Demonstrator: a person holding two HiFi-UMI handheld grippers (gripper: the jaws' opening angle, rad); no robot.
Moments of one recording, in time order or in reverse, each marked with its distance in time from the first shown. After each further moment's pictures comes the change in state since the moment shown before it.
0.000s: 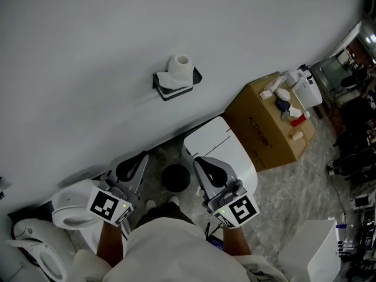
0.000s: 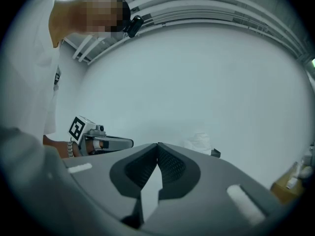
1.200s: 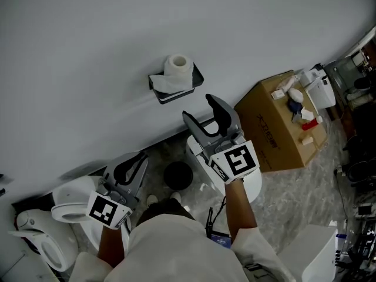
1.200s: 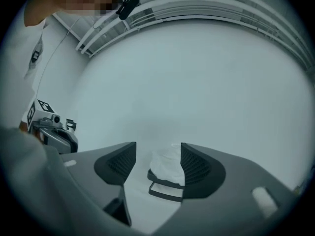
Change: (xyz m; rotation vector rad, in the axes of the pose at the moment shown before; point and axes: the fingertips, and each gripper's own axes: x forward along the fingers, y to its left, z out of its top) left arm 0.049 0.009 -0.014 0.033 0.040 0.057; right arm 0.112 -0.140 0.016 -0.121 -0.023 -0.003
